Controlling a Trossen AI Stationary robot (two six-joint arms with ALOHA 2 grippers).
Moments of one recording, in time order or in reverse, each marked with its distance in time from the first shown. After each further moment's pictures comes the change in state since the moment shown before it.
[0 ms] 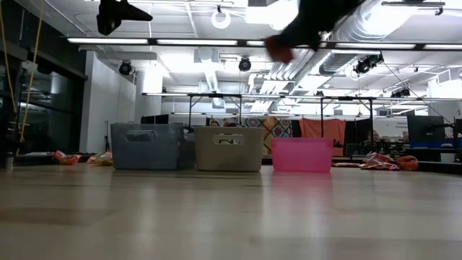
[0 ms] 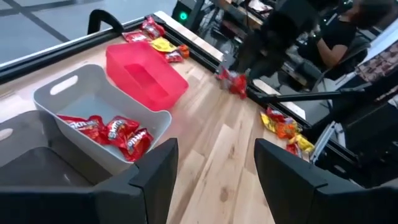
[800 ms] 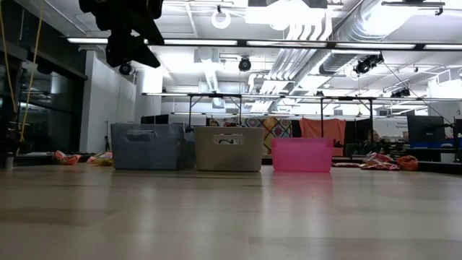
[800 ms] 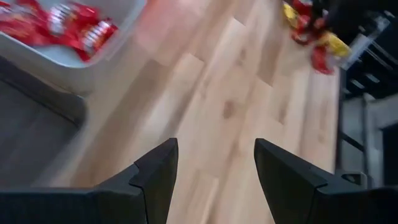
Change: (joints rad) left arm -0.133 0.360 -0.002 -0.002 0.117 -0.079; right arm 0.859 0.273 -0.135 -0.479 -0.266 0.831
